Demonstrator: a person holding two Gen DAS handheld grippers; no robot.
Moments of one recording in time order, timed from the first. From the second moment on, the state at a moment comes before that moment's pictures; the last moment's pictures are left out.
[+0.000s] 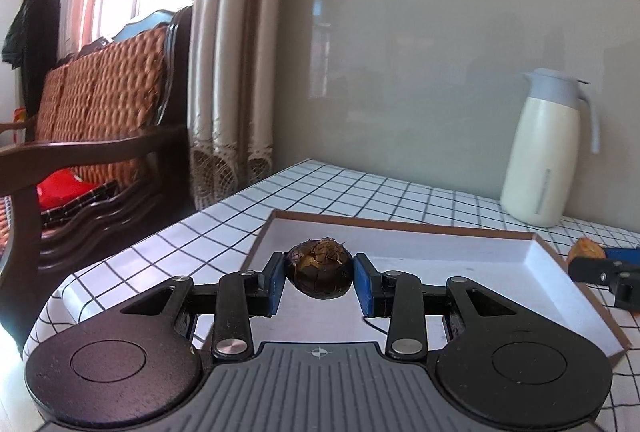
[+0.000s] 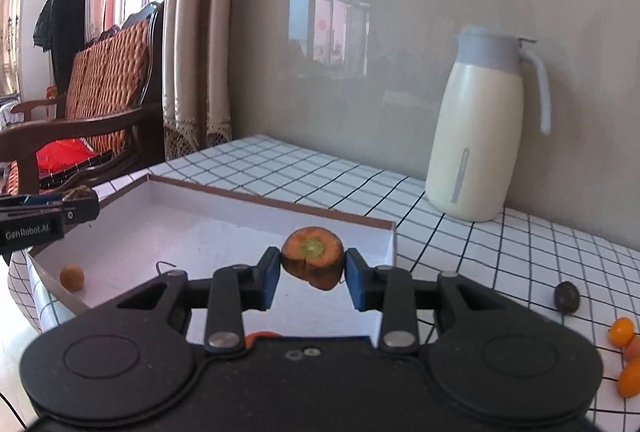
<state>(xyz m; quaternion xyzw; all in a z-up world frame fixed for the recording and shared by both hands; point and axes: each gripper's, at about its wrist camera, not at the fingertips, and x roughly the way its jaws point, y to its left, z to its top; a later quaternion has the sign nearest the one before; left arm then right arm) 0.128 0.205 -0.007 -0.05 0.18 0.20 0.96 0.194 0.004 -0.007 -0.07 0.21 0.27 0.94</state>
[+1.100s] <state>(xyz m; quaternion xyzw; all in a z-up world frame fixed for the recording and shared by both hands) 0.102 0.176 0.004 -0.02 0.12 0.23 0.96 0.178 -0.037 0.001 -0.02 0.17 0.23 0.96</state>
